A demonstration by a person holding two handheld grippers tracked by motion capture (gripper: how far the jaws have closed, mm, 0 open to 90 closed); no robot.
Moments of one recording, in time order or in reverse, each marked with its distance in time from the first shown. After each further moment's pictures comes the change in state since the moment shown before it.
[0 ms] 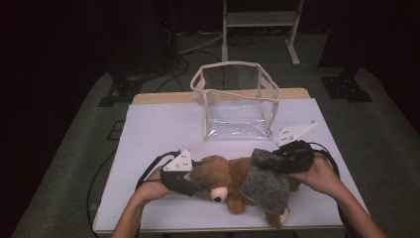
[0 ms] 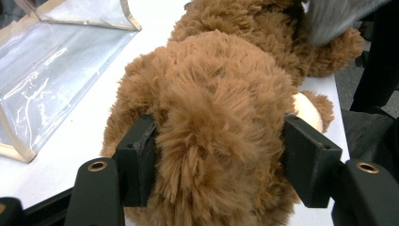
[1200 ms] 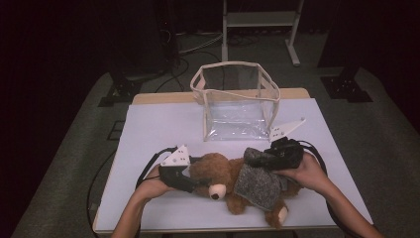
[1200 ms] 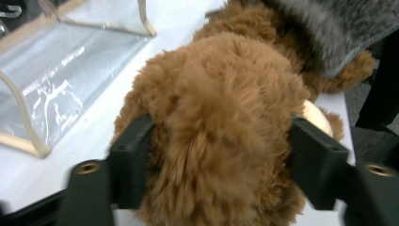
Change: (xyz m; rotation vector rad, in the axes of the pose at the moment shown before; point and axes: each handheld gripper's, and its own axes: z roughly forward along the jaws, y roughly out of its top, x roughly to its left) left arm 0.008 0.000 -0.002 -0.018 0.024 -0.054; right arm -0.012 0.005 0.028 -0.020 0.068 0.060
